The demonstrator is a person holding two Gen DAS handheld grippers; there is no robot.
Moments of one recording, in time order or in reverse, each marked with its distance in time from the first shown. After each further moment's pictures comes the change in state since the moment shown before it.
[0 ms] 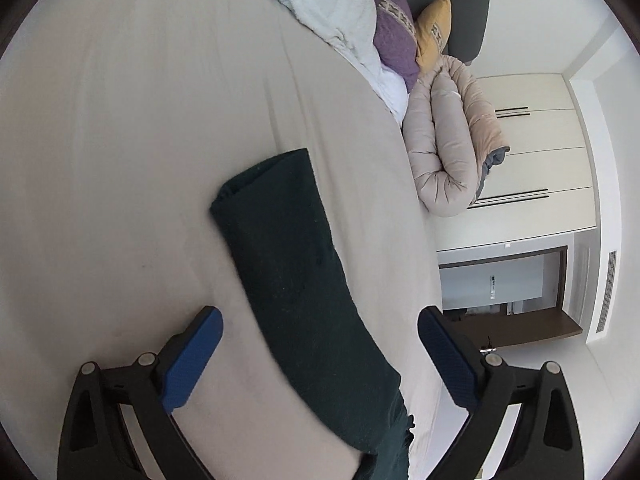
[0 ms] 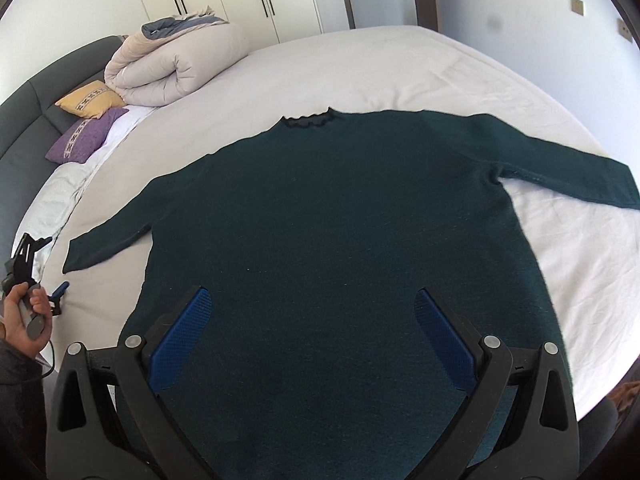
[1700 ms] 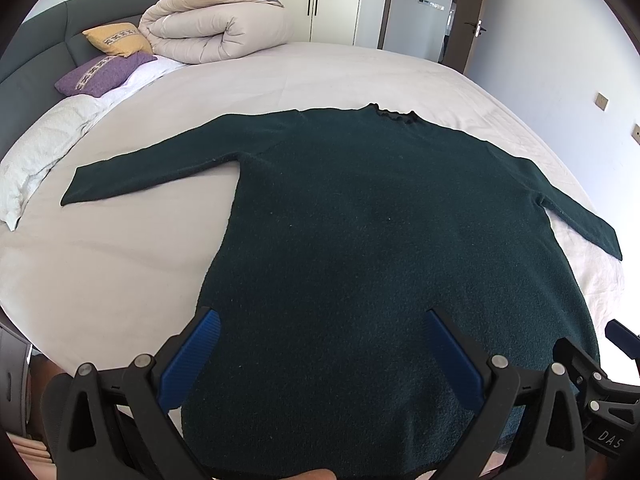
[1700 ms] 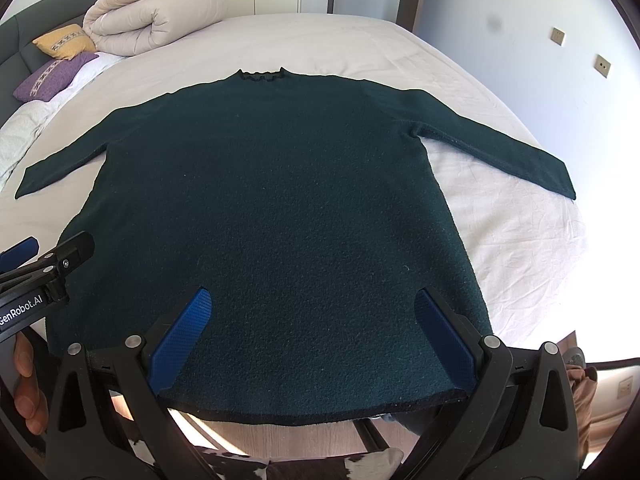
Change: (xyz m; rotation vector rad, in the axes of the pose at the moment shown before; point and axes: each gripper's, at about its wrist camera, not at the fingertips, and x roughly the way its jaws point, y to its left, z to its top) left arm -0.072 -0.127 -0.425 1.223 0.240 0.337; right arm -0.056 -0.035 -0.078 -0.114 0.003 -0.211
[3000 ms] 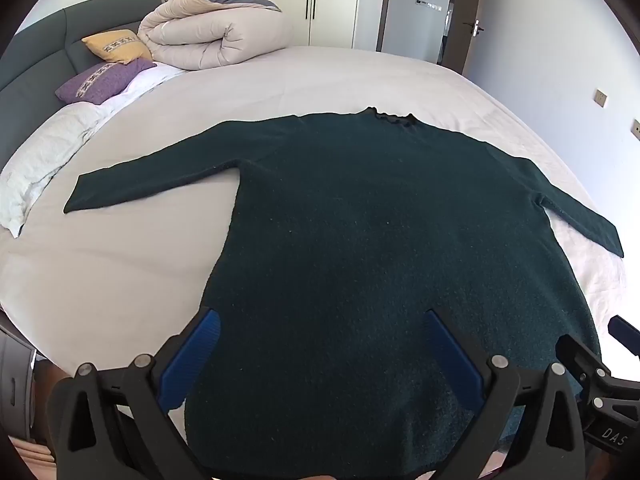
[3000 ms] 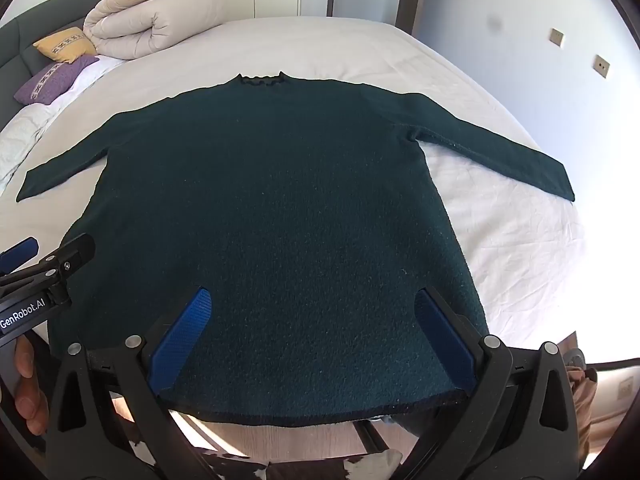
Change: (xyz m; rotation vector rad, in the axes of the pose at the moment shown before) left arm -0.003 -0.002 0.003 0.017 -0.014 0.012; right arm -0.004 -0.003 0.003 -0.003 0.002 -0.002
